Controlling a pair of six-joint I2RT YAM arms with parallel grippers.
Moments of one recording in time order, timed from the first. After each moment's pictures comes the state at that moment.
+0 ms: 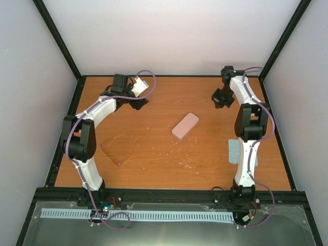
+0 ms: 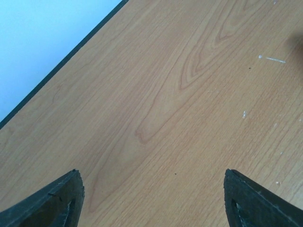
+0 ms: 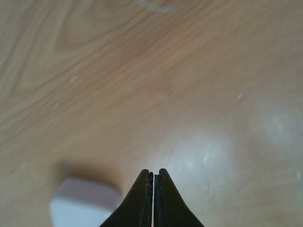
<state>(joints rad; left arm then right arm) -0.23 1.83 1.37 -0.30 0.33 0.57 0.09 2.22 2.03 -1.25 -0.16 0.67</state>
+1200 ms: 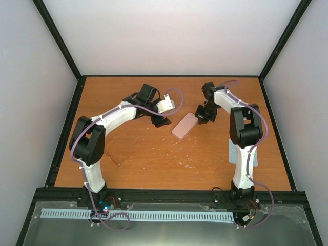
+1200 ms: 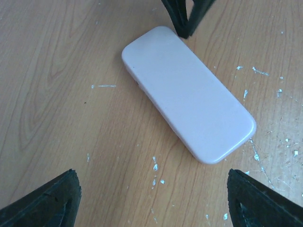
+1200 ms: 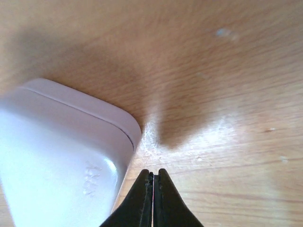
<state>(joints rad) -0.52 1.84 1.39 -0.47 0.42 0.67 0.23 2.15 1.63 -1.01 -0.29 0.61</state>
